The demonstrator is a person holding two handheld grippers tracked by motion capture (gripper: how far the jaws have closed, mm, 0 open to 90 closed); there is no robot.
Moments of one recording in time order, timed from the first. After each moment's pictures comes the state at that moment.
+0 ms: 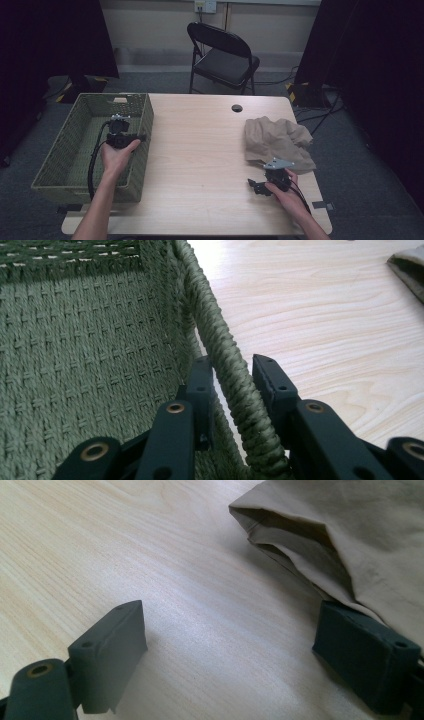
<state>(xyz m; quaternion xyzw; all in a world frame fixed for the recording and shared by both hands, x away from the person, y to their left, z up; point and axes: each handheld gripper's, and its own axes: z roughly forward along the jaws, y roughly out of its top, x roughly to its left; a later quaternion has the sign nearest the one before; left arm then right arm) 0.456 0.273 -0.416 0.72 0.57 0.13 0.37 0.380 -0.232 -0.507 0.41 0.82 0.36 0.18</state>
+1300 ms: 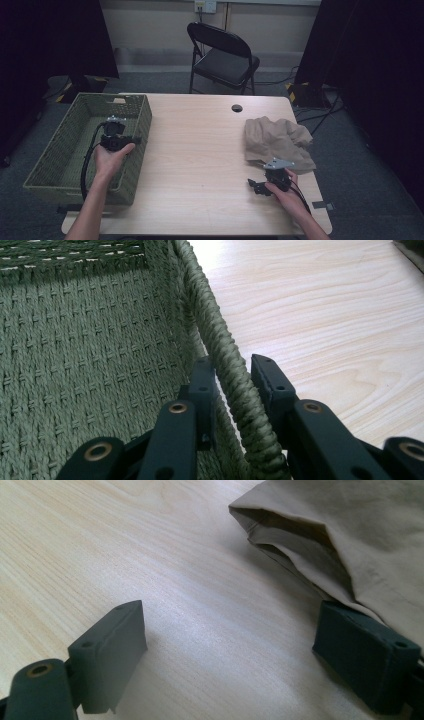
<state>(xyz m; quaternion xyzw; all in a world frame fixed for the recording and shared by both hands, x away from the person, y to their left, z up) 0.447 0.284 -0.414 0.74 0.55 0.14 0.35 0.380 -0.232 -0.507 0.41 0.82 0.36 0.18</state>
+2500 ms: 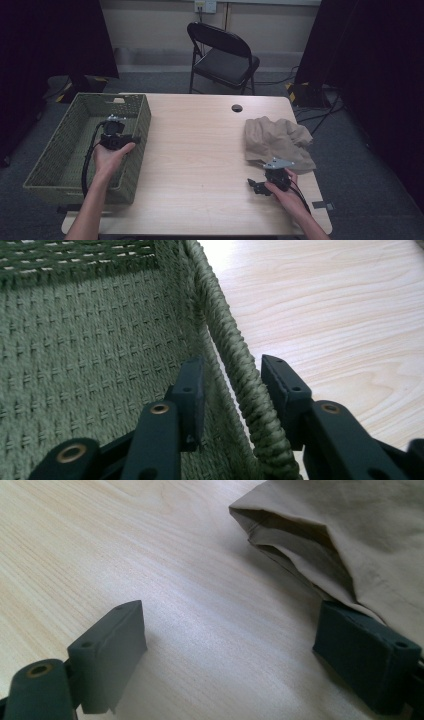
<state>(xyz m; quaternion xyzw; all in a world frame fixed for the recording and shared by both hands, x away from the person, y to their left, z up) 0.447 0.282 -0.410 0.74 0.56 0.17 0.33 0.381 -0.231 -0.507 0.41 0.82 0.36 0.18</state>
